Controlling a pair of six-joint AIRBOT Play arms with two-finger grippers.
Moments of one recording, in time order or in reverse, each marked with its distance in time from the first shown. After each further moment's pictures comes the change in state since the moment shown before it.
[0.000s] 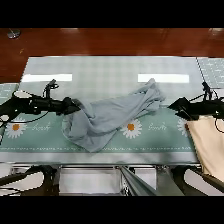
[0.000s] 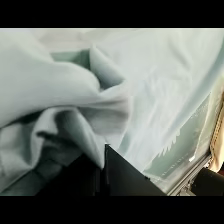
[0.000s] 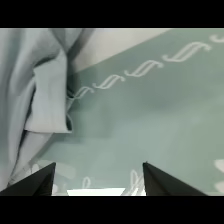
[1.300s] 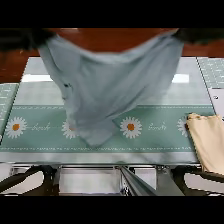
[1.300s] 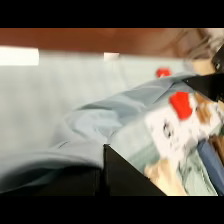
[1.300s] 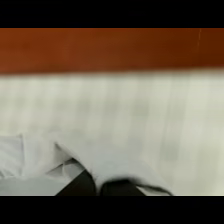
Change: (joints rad) left arm 0.059 0.124 0.786 -0.194 -0.065 -0.087; right arm 0.304 -0.223 1.132 -0.097 0.104 0.109
